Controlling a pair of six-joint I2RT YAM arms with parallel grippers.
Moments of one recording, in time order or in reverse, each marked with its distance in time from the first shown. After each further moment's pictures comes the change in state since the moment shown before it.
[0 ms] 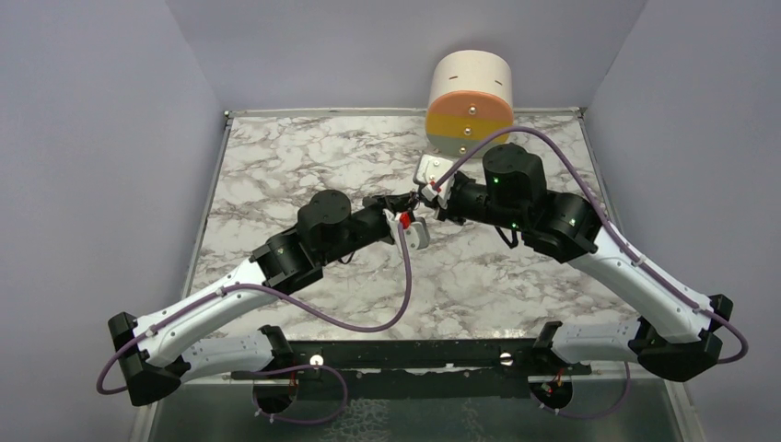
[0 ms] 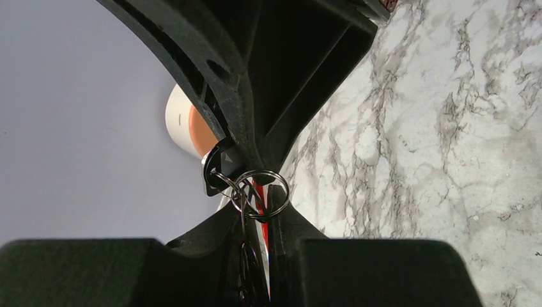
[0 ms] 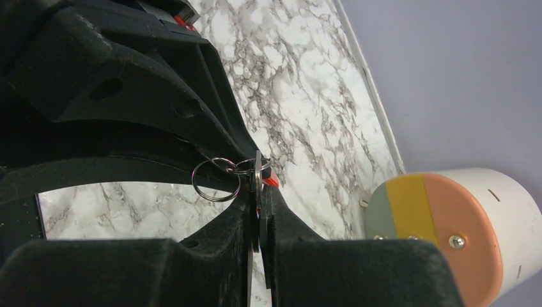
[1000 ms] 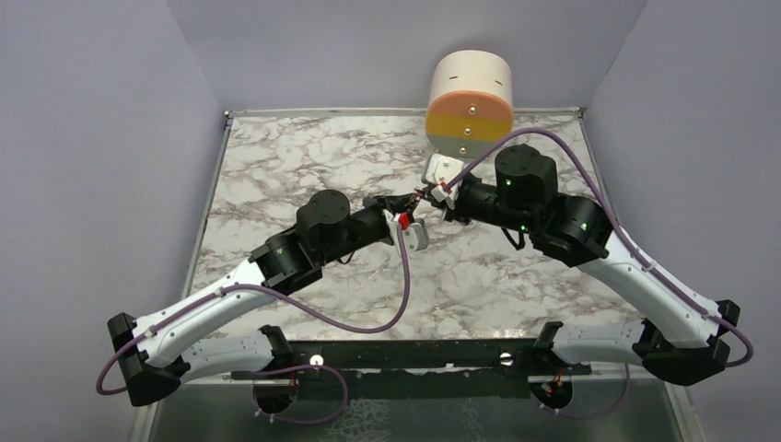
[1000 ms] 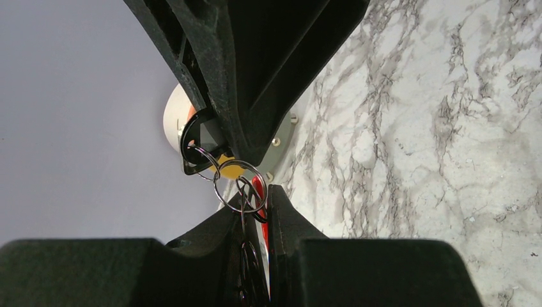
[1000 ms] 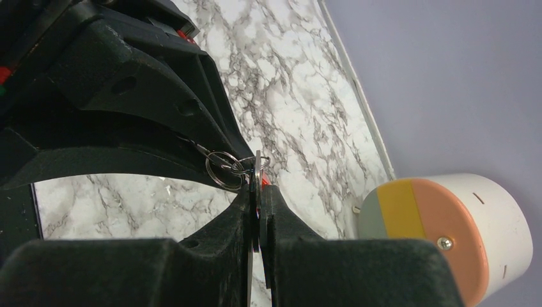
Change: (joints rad) left arm 0.000 -0.004 0.000 0.000 0.022 0.000; right arm 0.000 -0.035 0.000 0.014 0.000 -0.004
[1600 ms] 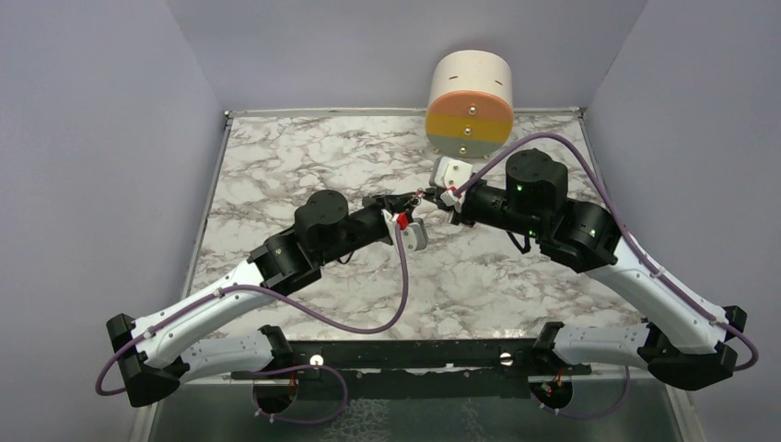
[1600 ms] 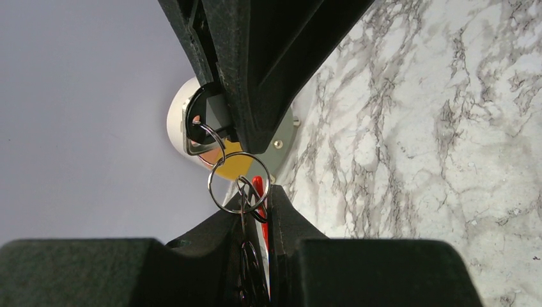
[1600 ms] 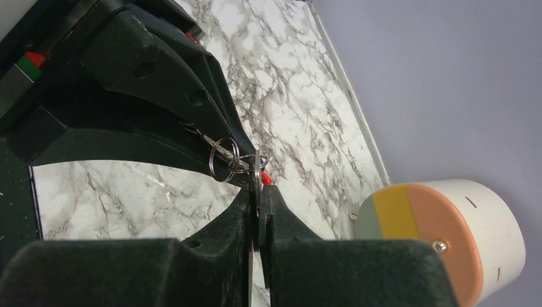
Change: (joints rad) left arm 0.000 -0.006 0.000 0.006 0.000 0.000; right arm 0.000 -0.043 -0.029 0.030 0.007 0.000
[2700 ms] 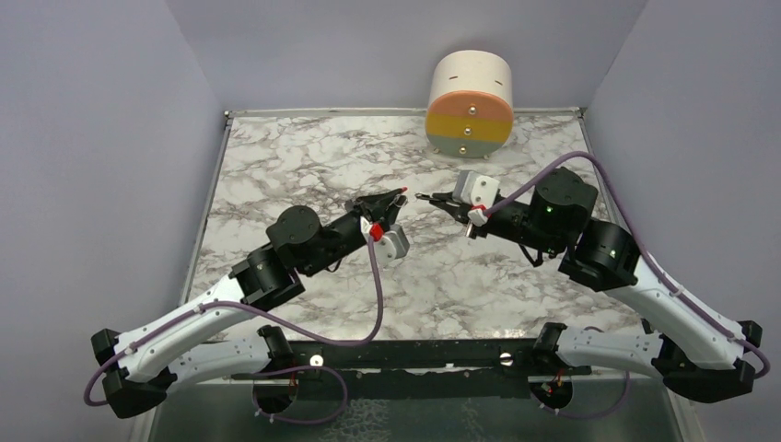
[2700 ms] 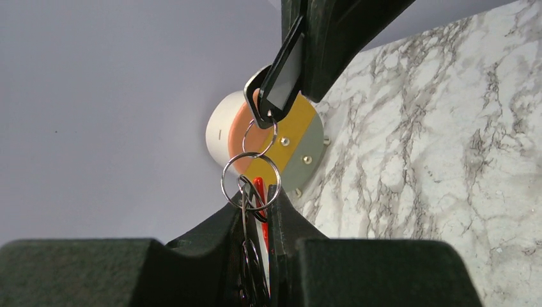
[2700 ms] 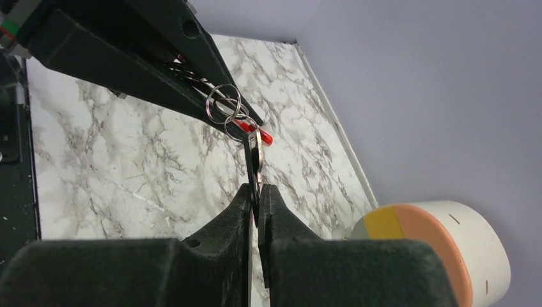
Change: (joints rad) left arm -0.013 -0.117 -0.069 0.092 -0.083 -0.005; right arm 0.024 -0.121 -0.112 0.115 0.018 0.001
